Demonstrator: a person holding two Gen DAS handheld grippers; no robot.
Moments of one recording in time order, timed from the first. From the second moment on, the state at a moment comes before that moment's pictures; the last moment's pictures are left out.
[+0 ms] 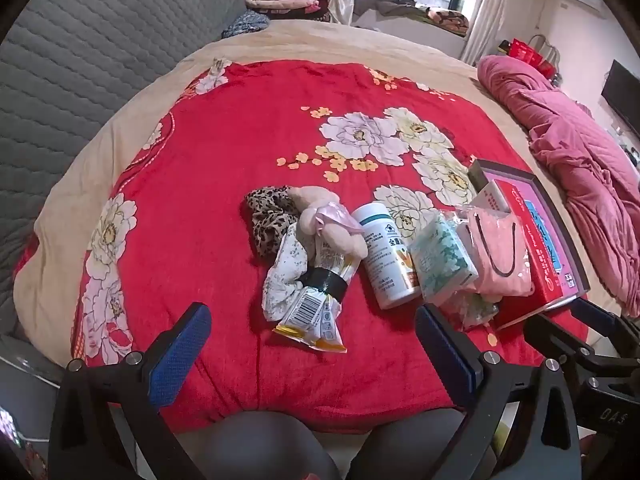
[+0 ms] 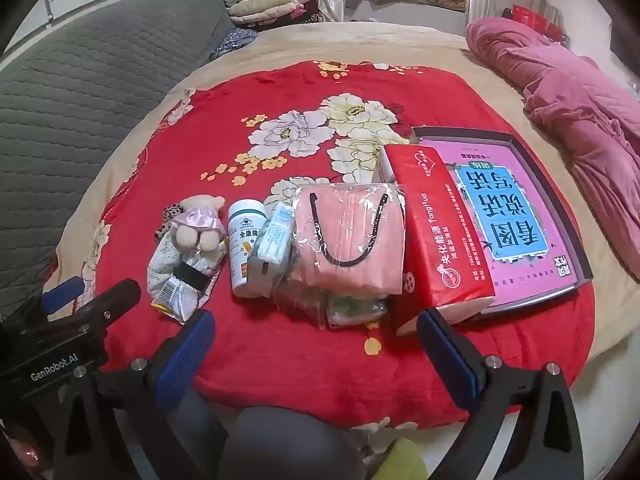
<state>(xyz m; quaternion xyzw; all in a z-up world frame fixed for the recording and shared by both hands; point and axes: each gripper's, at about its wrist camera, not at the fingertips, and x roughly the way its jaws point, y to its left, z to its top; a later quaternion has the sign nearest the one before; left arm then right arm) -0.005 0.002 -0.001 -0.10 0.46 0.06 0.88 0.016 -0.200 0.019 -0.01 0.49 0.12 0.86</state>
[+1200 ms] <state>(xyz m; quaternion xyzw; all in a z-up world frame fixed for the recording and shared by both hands) 0.027 0.053 -0.048 -0.13 0.50 0.07 0.85 0.030 -0.179 0.003 -0.03 0.48 0.14 0.86</state>
